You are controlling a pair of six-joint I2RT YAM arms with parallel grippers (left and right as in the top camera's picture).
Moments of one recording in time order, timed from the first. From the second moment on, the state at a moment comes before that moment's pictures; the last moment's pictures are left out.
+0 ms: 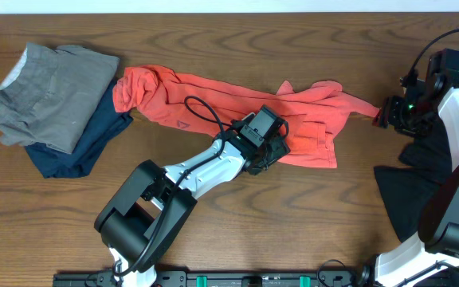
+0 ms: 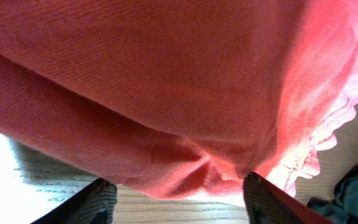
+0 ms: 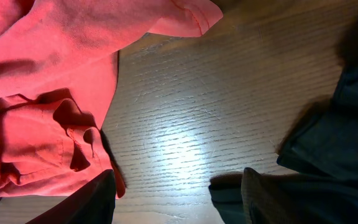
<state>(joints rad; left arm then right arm) -0.74 1.90 1.12 -0.26 0.16 -1.28 -0.27 1.82 1.42 -1.04 -0.18 0.03</state>
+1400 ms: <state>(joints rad) -0.41 1.63 1.12 -1.16 -0.02 -0.82 -0.18 1.82 1.26 -1.13 -0.28 0.04</state>
